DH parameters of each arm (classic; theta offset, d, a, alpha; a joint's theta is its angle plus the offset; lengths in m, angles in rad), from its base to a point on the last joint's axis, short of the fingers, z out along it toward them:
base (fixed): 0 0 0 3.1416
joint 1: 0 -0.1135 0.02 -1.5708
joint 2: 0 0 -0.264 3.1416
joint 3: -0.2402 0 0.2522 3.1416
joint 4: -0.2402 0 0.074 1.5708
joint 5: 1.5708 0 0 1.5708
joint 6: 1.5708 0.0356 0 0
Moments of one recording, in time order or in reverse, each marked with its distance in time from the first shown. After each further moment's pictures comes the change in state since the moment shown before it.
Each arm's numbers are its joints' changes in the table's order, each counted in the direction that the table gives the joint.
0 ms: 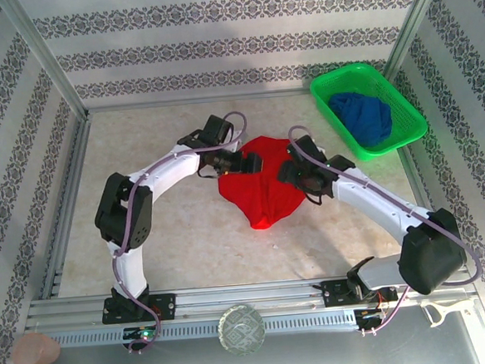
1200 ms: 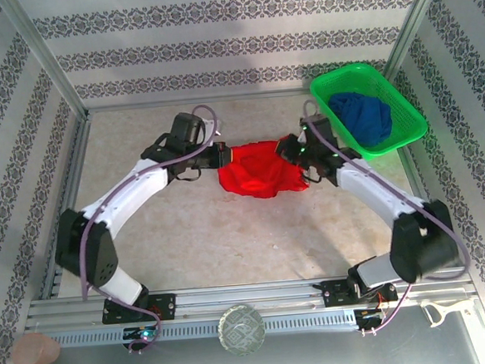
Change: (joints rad) left arm -0.063 0.380 0.202 0.120 -0.063 -0.025; right arm 0.195 -0.047 -0.020 0.450 -0.430 -0.022
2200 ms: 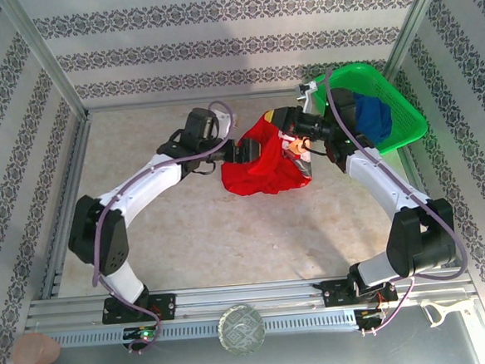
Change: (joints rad) left arm 0.061 -0.166 -0.088 0.148 0.069 0.013; right arm 0.093 -0.055 -0.102 0.363 -0.550 0.006
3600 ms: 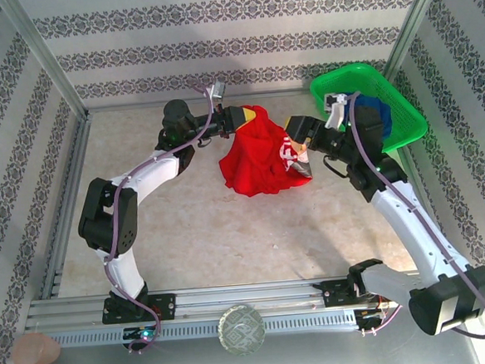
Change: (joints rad) left arm -0.137 -0.111 0.056 1.012 0.528 -0.859; right arm -0.043 0.356 0.059 -0.349 0.385 -0.186
